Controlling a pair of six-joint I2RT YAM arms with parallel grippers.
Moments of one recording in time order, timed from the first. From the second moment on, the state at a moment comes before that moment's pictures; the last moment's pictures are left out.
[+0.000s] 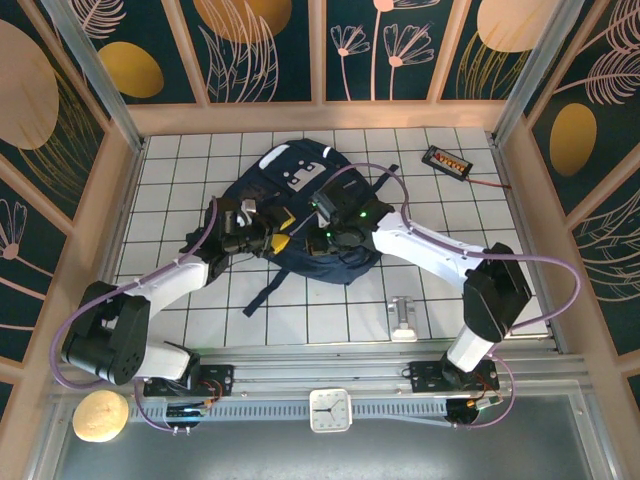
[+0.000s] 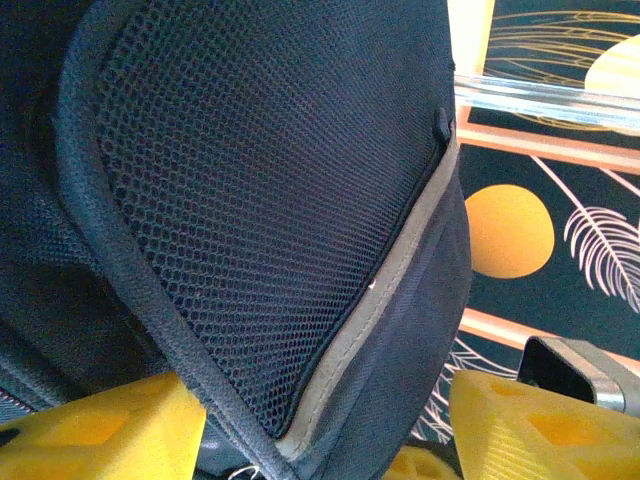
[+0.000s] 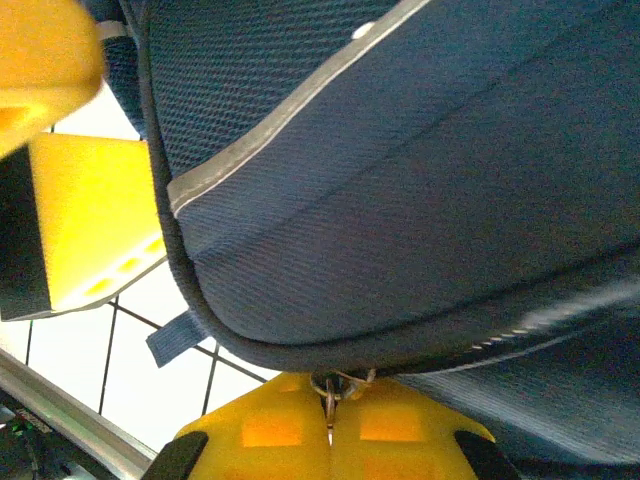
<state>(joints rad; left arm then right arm) -0.39 1.39 0.65 0.26 0.59 -1.43 0.86 1.66 1.34 -0.68 -0.14 0.62</state>
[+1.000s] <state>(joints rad) -0.23 1.34 0.77 -0.29 0.64 -0.82 0.59 1.66 1.37 -0.74 -0.22 0.33</state>
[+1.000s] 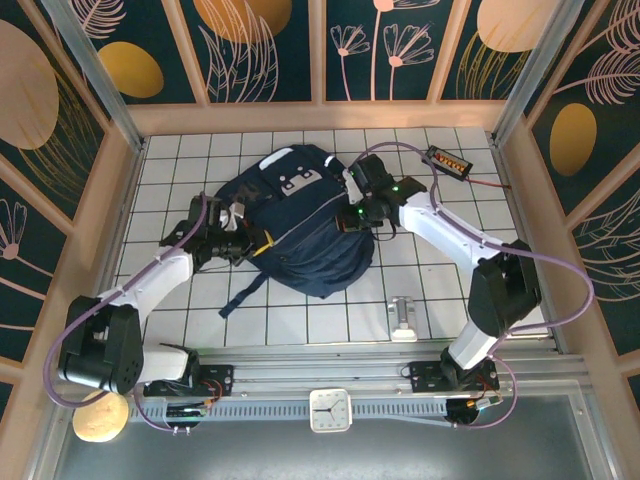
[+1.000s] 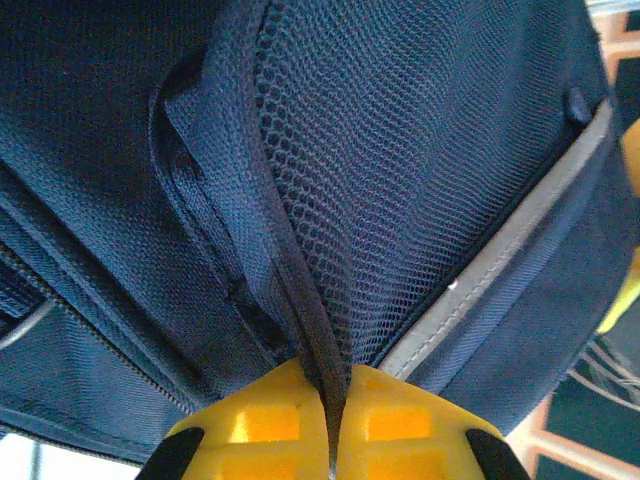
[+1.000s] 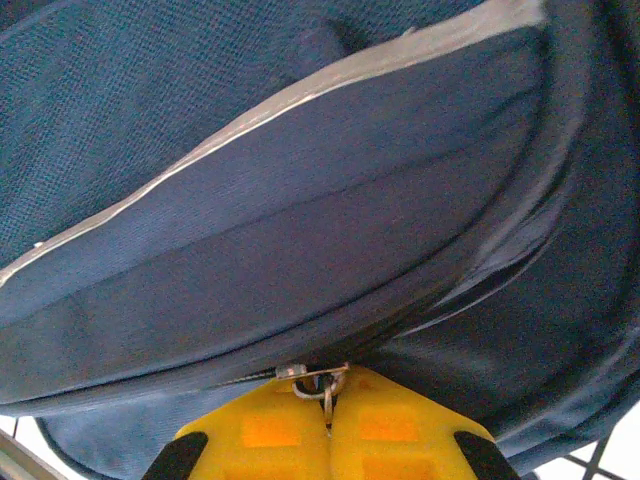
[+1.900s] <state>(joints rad) -0.02 1.31 0.68 -0.36 0.71 -0.87 0.80 1.83 1.46 -0.52 -0.37 0.66</state>
